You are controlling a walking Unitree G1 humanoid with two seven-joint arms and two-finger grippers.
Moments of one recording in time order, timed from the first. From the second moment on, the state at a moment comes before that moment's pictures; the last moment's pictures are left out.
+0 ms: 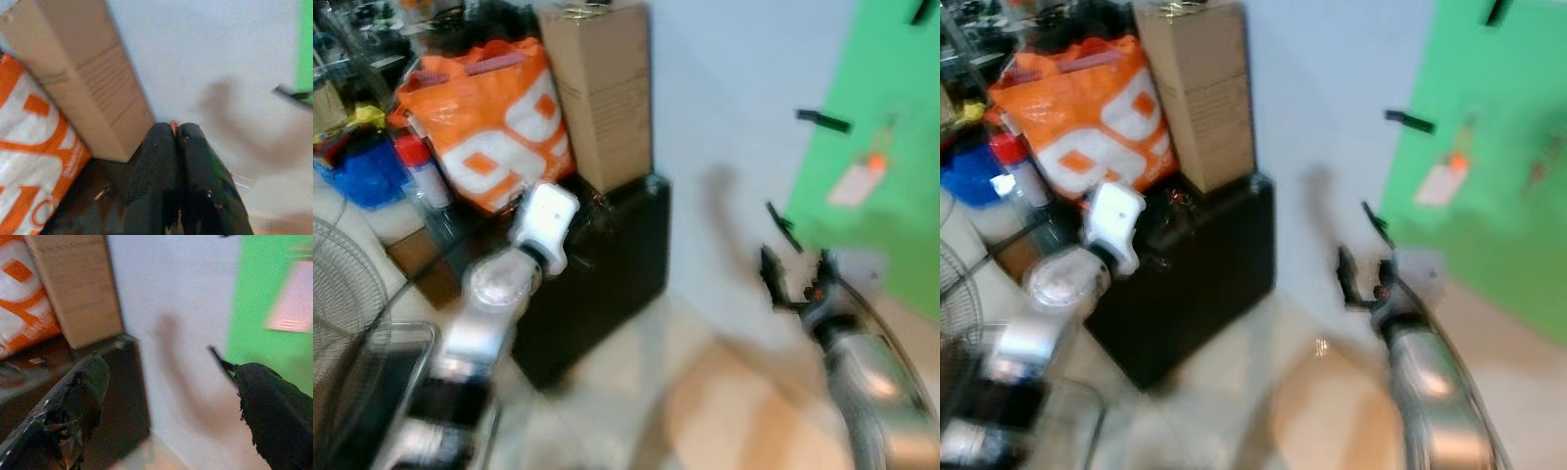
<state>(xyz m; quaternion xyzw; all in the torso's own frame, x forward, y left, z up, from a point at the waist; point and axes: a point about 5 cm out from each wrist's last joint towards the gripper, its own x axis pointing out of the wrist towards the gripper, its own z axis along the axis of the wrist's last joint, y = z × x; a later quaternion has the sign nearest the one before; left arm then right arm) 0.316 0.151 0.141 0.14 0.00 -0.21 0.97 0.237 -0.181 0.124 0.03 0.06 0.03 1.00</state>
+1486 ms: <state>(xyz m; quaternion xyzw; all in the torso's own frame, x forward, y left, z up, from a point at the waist) 0.294 0.161 0.129 0.13 0.02 -0.17 0.98 0.254 -0.187 0.115 0.01 0.09 -0.02 1.00</state>
